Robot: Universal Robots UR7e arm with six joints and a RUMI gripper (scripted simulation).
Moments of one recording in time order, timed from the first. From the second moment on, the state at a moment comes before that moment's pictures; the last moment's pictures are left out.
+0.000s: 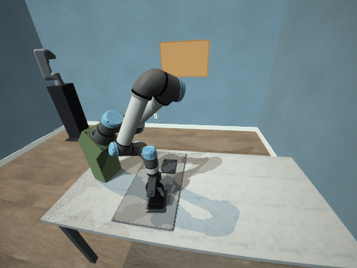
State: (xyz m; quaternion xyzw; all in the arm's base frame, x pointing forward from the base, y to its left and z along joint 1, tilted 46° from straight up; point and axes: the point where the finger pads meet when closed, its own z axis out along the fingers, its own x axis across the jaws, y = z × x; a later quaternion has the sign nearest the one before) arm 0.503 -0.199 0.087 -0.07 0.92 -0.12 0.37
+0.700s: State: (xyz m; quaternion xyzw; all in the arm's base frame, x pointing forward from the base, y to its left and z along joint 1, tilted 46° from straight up) arm 0.505 -0.199 0.085 -0.07 0.92 -0.12 0.37
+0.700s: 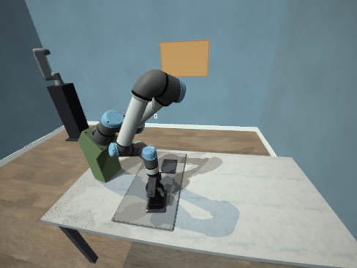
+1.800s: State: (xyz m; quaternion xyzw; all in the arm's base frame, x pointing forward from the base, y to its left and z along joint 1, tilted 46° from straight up) arm 0.508 -0.200 0.082 -0.07 0.92 -0.12 0.37
